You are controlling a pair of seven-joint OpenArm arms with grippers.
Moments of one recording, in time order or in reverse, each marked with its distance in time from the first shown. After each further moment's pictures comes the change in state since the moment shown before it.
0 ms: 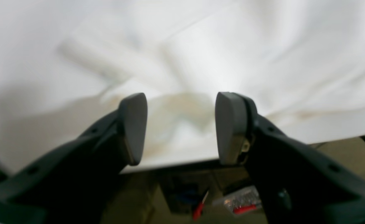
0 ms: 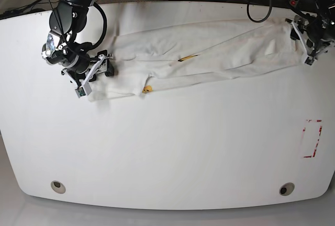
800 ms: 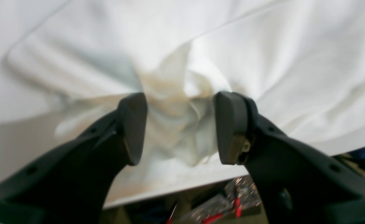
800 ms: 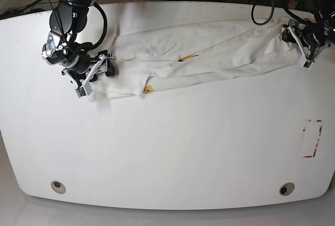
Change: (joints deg) left arm -4.7 -0.1 1.8 -10.6 -9.7 0.0 0.6; right arm 0.0 0.0 0.0 0.0 0.1 0.0 0.0
